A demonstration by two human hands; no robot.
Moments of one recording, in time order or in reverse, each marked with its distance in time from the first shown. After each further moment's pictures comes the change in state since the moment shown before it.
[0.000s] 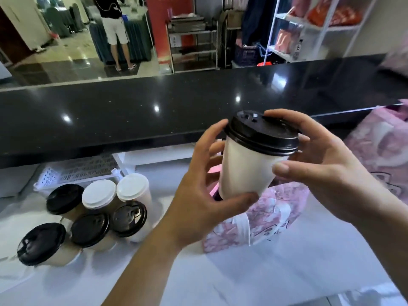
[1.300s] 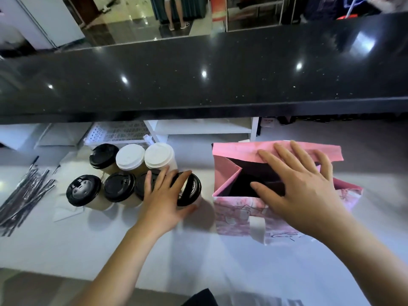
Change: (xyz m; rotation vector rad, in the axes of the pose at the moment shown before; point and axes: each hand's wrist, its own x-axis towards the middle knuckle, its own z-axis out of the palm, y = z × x) left_hand -0.073 -0.140 -0.061 1.237 -0.012 -0.582; right_hand 0.022 0.123 -0.007 -1.325 -0.135 0.056
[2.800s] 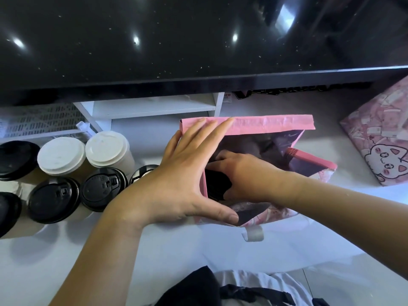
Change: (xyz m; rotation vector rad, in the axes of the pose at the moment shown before) left_hand 0.038 0.073 -0.100 -0.526 -0.468 0.508; right_hand 0.051 -0.036 0.032 -0.081 -0.581 -0.121
